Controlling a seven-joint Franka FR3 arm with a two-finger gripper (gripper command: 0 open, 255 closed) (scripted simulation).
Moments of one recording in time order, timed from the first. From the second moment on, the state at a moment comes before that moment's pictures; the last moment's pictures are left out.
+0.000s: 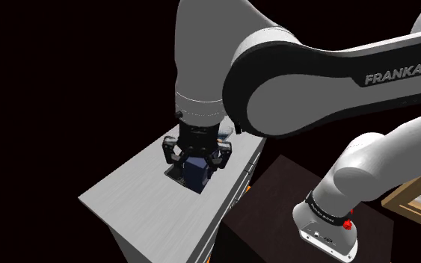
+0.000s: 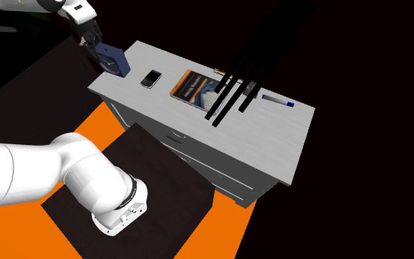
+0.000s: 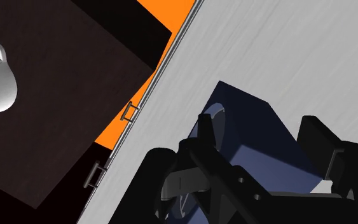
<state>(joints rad) -0.06 -0.45 0.83 -2.24 0.35 1.91 1.45</state>
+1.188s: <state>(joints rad) -0.09 -0.33 0.94 -2.40 0.33 2.18 1.48</state>
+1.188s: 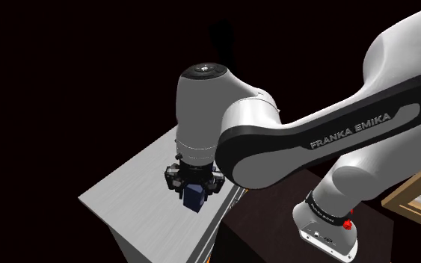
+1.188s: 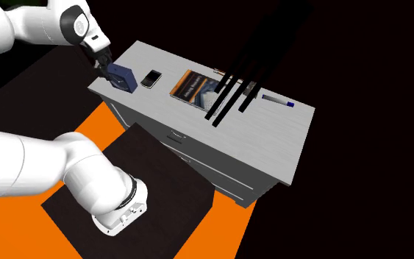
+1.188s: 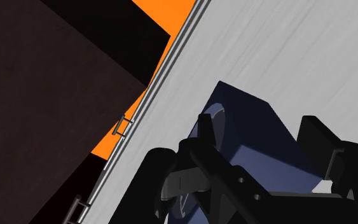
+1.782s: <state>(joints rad) -0.12 -0.27 0.99 -2.44 0.30 2.27 1.51</state>
